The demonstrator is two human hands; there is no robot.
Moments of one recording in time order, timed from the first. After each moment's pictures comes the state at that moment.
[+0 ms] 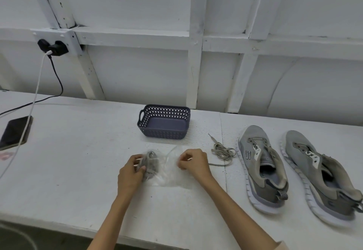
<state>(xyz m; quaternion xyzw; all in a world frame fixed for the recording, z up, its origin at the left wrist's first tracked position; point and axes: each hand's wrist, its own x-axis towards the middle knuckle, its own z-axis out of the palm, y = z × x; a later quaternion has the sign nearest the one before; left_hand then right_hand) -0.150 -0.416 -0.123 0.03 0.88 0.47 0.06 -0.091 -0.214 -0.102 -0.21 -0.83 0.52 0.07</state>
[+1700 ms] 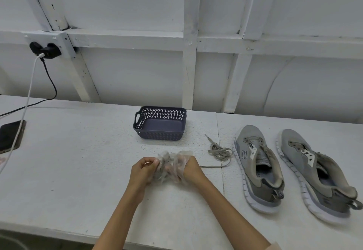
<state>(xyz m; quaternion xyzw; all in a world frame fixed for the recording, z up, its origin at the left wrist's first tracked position) -0.136 -0.377 -0.109 -0.03 0.69 0.70 0.20 -0.108 -0.222 -0.133 -0.19 -0.74 0.64 -0.04</state>
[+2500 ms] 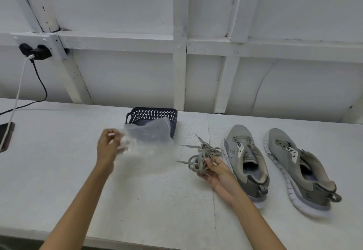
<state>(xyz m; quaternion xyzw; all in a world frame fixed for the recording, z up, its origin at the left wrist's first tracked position) -0.203 -0.402 -0.067 0.01 0.71 0.70 0.02 -0.007 -0.143 -0.104 -0.20 -0.40 0.89 0.07</state>
